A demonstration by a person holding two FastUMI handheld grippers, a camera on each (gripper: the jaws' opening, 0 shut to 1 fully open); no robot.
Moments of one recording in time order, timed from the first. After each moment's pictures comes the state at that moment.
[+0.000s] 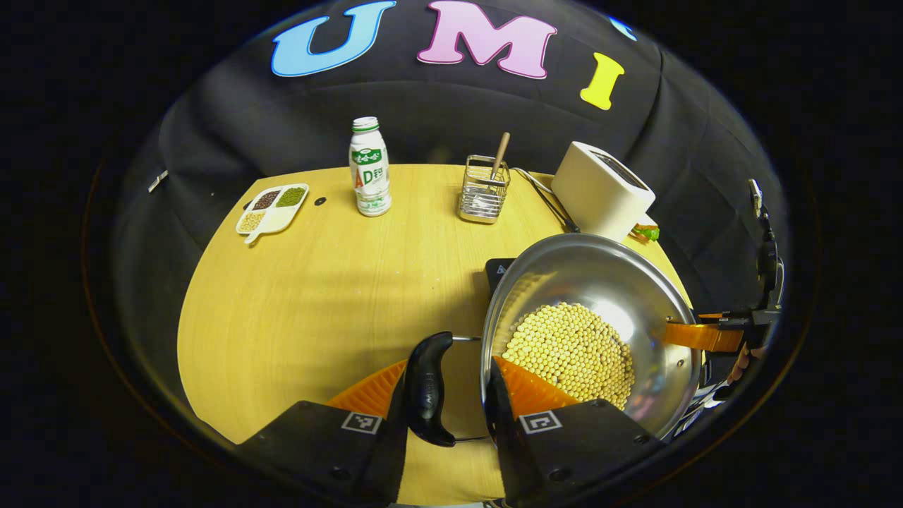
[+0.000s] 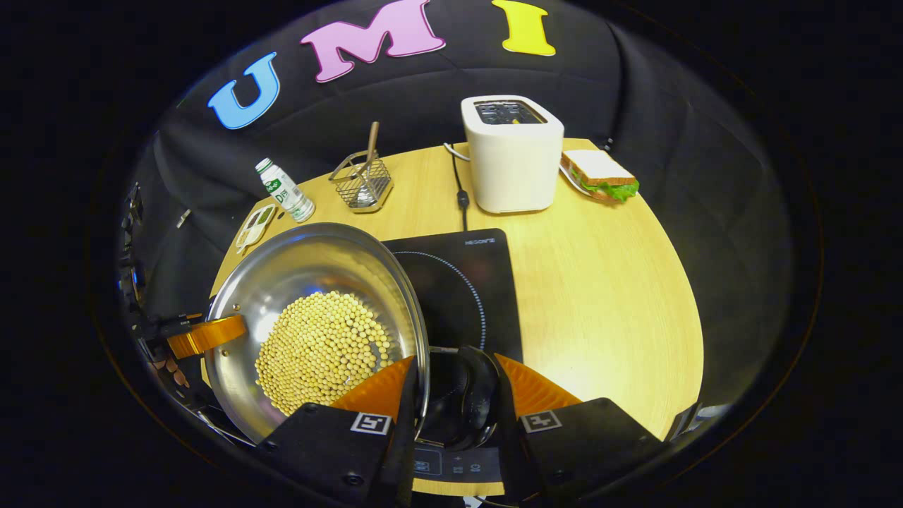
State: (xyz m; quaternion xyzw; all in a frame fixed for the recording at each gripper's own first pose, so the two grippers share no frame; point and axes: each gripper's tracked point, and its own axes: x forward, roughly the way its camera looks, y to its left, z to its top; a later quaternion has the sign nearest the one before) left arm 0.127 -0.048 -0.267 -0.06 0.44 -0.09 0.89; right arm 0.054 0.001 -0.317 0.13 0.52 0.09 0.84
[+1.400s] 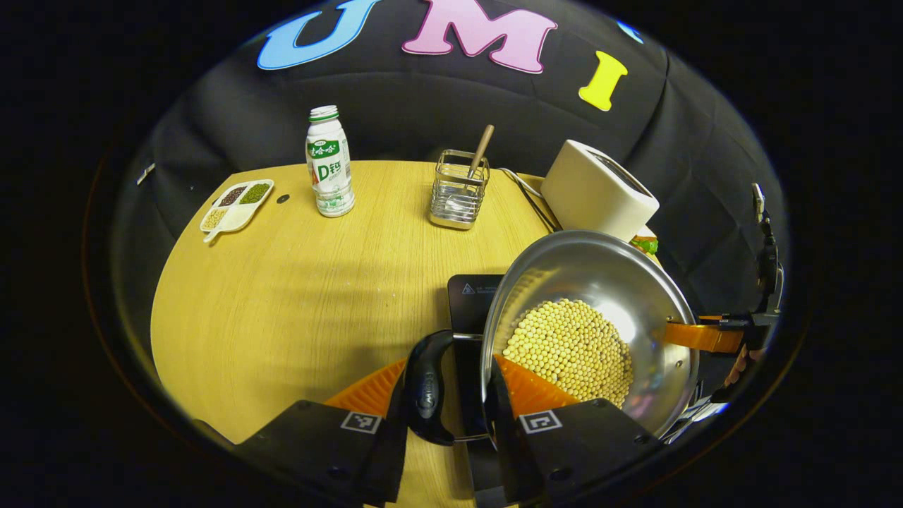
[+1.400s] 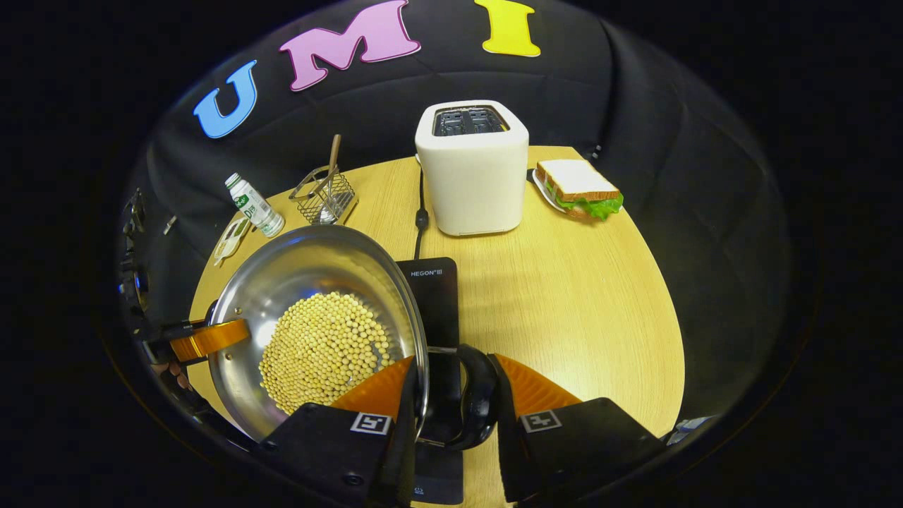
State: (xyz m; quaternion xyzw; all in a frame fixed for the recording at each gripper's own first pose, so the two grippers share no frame) left arm 0.166 -0.094 -0.291 -0.08 0.44 -0.10 0.89; right arm 0.096 -0.036 -0.341 0.12 0.50 0.07 0.85
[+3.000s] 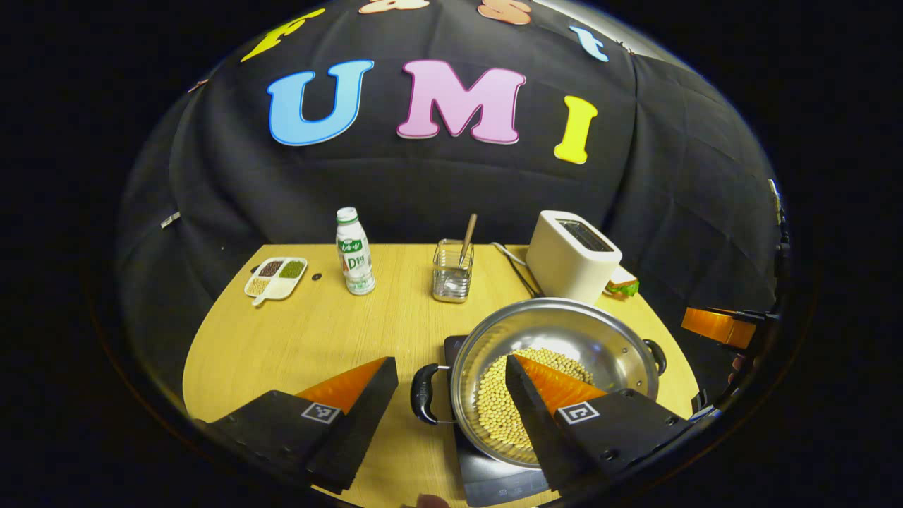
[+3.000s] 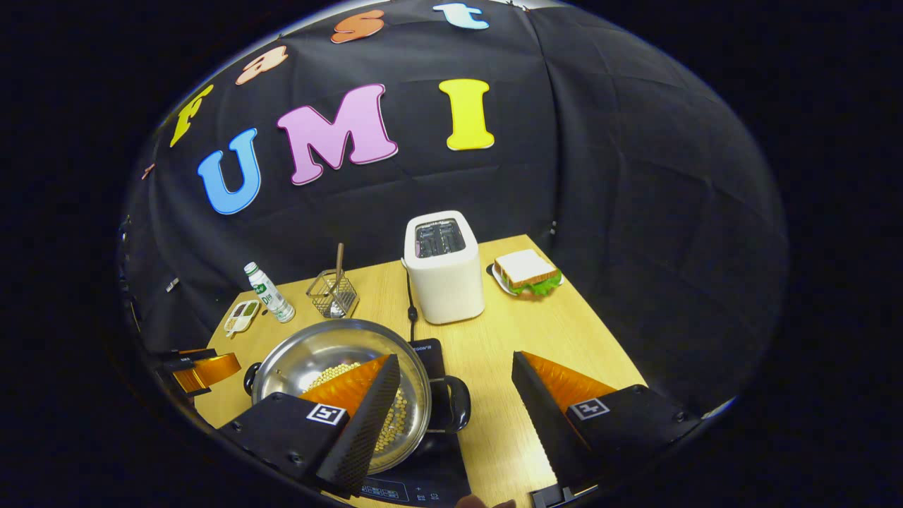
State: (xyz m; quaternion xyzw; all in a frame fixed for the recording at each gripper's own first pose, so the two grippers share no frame) left arm 0.140 -0.094 -0.163 -0.05 0.28 -0.08 0.96; right arm 0.089 -0.083 -0.204 0.15 0.30 -0.02 0.94
